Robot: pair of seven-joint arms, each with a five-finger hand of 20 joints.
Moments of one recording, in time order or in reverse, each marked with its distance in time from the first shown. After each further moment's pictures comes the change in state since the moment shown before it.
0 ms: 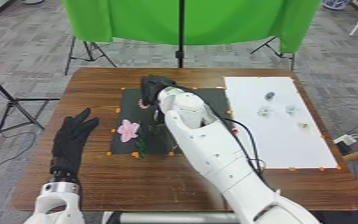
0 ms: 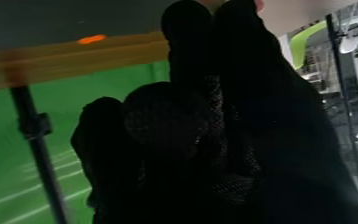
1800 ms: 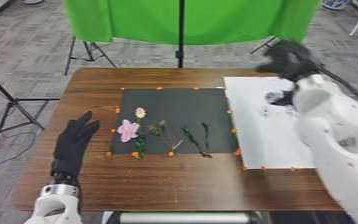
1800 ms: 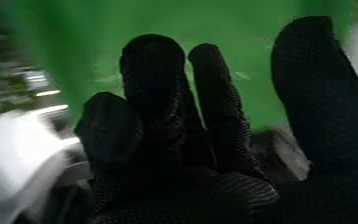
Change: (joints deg) left arm 1.1 -0.4 -0.9 -0.2 0.2 -1.8 -2.0; right arm -22.8 43.7 23.6 -42.7 20.4 7.8 16.1
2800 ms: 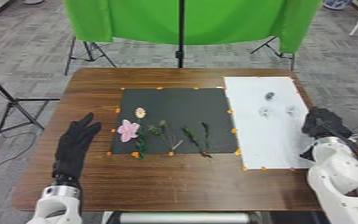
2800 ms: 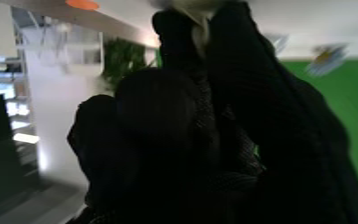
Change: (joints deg) left arm 0.4 -0.6 0.0 -0.2 0.5 -0.3 -0.7; right arm -17.1 -2.5 7.1 14.7 -11.4 14.4 3.1
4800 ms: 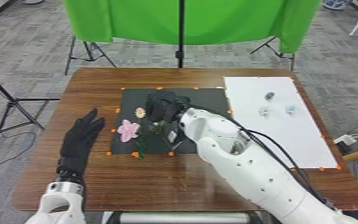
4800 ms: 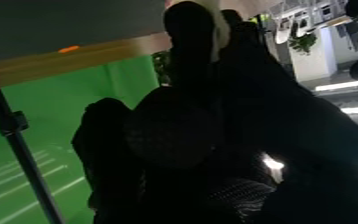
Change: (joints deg) left arm -2.0 0.5 1.0 1.0 0.0 -1.6 -0.5; right arm 34.5 -16.2 -45.0 4.3 13.7 -15.5 -20.2
